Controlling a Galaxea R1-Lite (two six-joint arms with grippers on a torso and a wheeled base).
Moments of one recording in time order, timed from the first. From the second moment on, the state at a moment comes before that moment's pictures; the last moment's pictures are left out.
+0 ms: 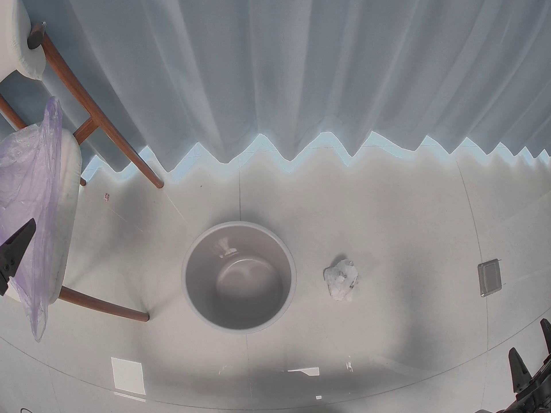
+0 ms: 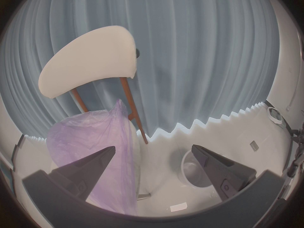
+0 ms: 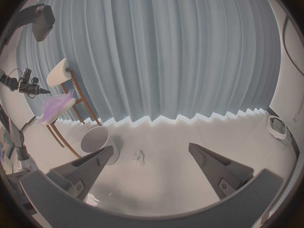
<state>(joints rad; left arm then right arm) 0.16 0.73 -0.59 -0.13 -0.21 0.11 0.01 0.02 -0.02 0.00 0.00 0.00</state>
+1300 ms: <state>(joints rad) 0.22 1.01 -0.67 -0.15 0.04 0.11 0.01 0.02 -0.02 0.00 0.00 0.00</state>
